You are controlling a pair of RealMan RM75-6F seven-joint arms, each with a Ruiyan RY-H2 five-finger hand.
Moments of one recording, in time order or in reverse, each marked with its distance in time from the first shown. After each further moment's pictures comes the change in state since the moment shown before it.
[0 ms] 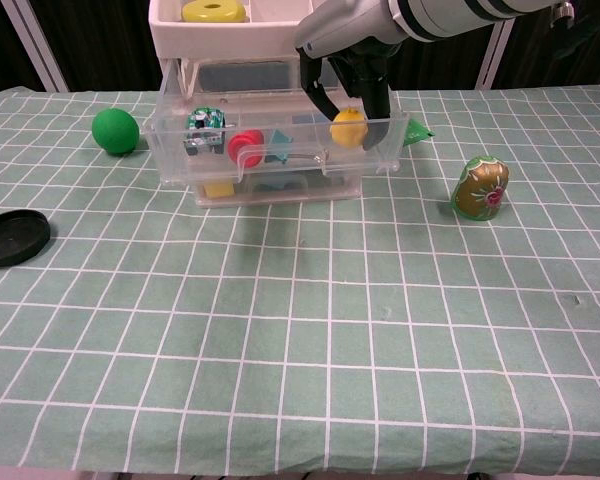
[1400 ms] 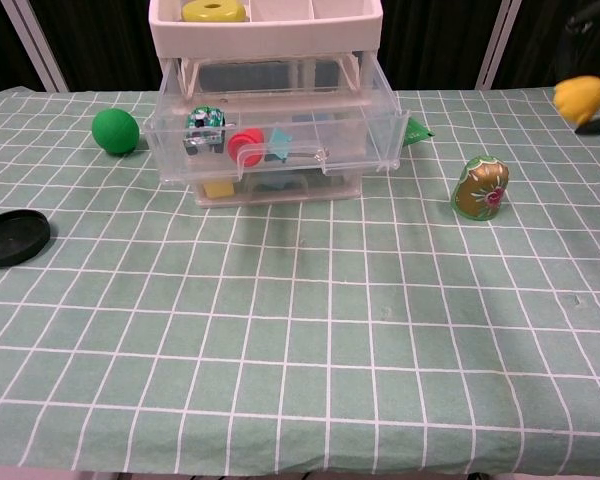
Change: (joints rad) left arm -0.025 -0.002 0.001 -0.061 0.060 0.020 0.072; right arm -0.876 0.207 -0.122 0.069 -1.161 0.327 0.963
